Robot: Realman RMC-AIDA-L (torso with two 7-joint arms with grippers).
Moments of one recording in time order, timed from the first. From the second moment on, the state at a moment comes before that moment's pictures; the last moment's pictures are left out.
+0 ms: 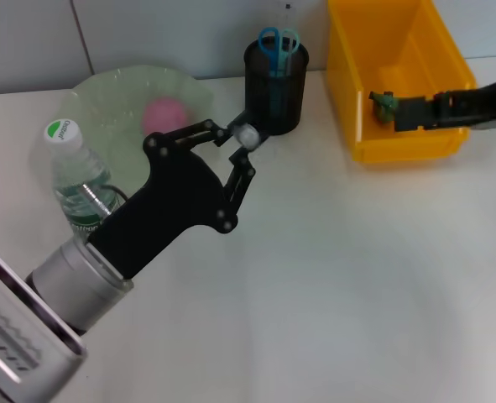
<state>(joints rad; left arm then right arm) -0.48 -2.07 2.56 0.38 -0.41 1.51 0.26 0.65 1.80 -0.63 -0.58 -1.89 -1.90 2.14</state>
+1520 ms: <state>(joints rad) -0.45 -2.05 2.40 0.64 -0.01 1.03 -0.47 0.55 2.02 -0.62 -0.83 -1.81 -1.89 1.28</state>
